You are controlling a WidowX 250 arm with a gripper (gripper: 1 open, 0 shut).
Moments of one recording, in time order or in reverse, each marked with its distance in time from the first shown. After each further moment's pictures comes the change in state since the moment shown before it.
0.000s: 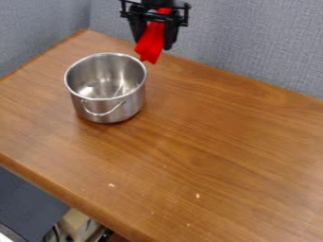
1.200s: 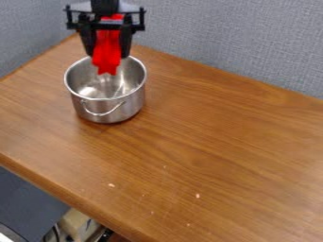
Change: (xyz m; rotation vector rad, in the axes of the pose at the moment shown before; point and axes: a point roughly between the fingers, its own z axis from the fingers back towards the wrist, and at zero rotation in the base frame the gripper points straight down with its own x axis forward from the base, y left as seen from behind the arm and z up) arm -0.052 0.044 0.009 0.053 0.001 0.292
